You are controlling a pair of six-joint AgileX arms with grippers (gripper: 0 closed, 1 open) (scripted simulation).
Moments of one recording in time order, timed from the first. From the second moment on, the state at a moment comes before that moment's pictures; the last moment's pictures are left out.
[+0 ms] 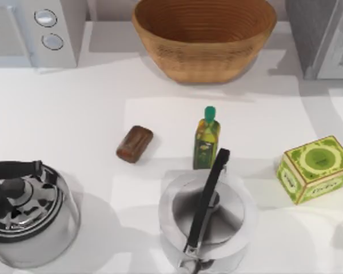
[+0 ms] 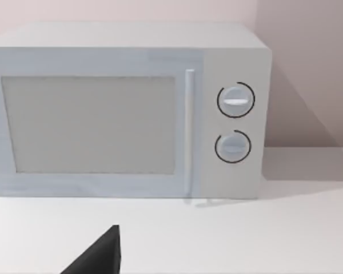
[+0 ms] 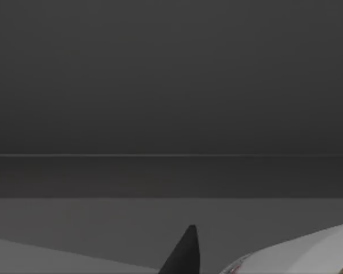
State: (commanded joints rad) left arm 0.00 0.00 0.00 0.00 0.00 0.00; right arm 0.18 1.33 1.74 -0.42 0.20 0.02
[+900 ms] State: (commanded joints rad) left arm 0.00 0.00 0.00 0.00 0.00 0.00; right arm 0.13 1.91 2.55 -0.61 0.15 0.02
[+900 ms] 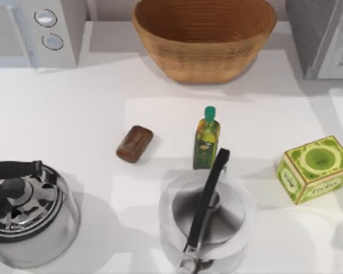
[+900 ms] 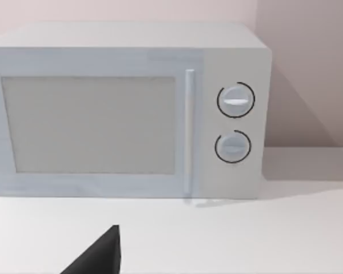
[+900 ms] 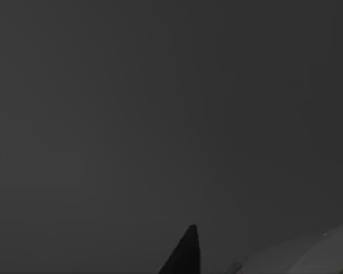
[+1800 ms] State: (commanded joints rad) left arm 0.00 0.00 0.00 0.00 0.00 0.00; right arm 0.10 2.09 2.76 -0.68 0.12 0.02
